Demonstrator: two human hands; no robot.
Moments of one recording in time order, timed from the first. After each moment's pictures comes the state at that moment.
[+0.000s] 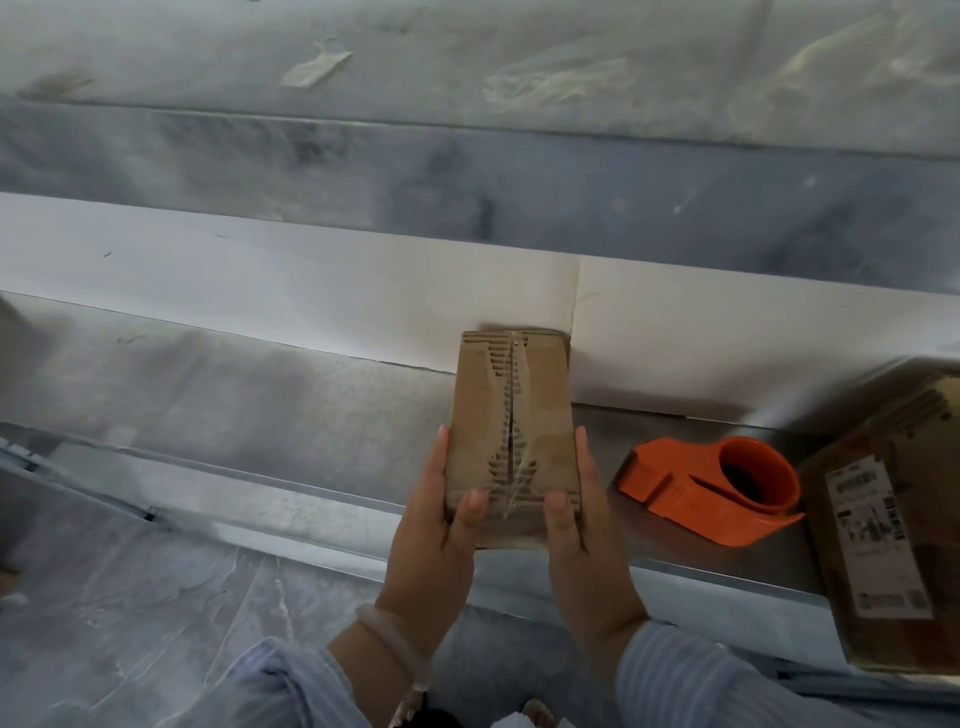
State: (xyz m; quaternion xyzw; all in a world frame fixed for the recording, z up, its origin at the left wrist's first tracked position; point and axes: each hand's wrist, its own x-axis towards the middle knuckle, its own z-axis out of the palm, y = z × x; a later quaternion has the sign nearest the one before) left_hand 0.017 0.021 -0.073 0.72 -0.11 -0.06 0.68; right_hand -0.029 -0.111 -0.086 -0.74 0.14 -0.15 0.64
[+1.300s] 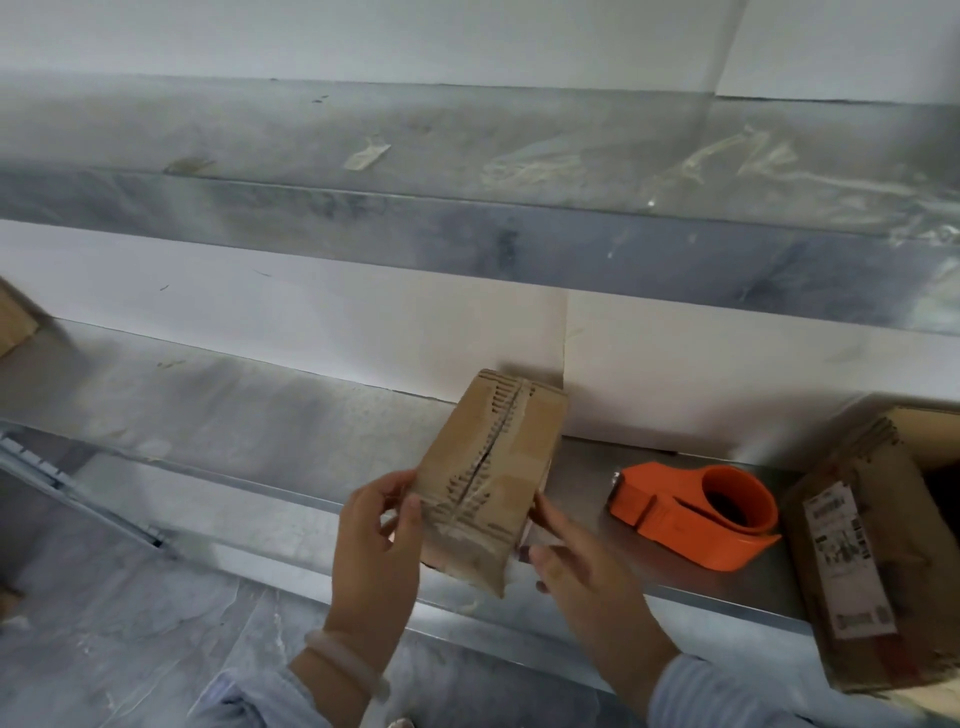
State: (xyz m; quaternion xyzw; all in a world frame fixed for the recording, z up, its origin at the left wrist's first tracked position) left_hand 0.010 0.053 -0.050 0.81 -0.01 0.08 0.58; right_hand -0.062 -0.132 -0.062 -0.78 0.12 0.01 0.62
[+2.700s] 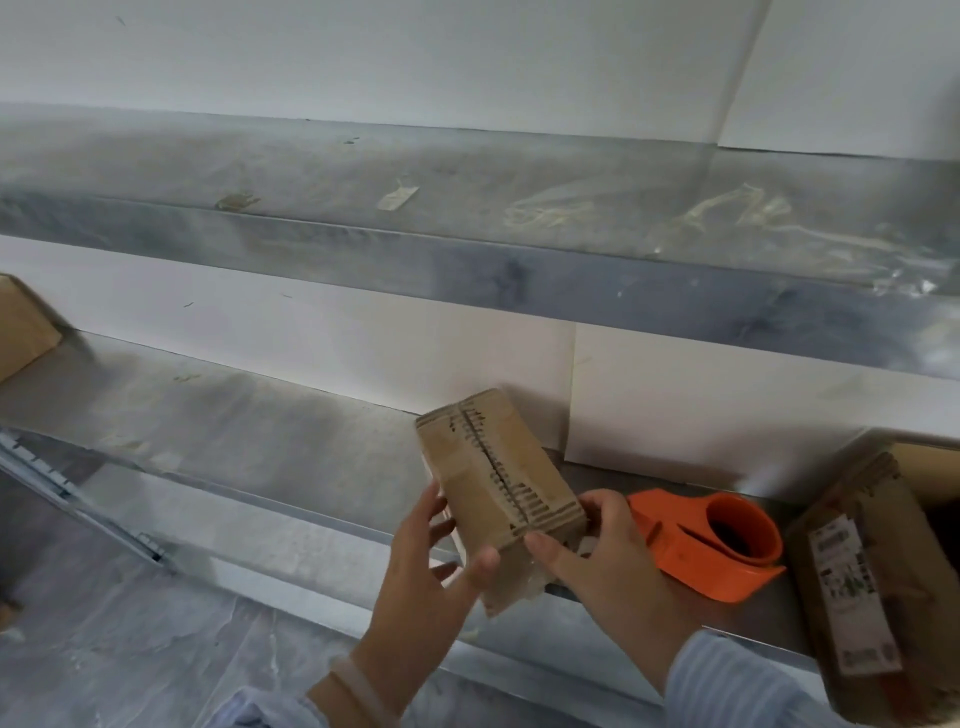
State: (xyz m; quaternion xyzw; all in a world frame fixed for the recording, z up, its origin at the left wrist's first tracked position) left_hand -0.001 0.045 -0.060 0.77 -0.08 -0.06 0.63; right_hand -0.034 -0.150 -0.042 -0.81 0.18 -0.03 0.56
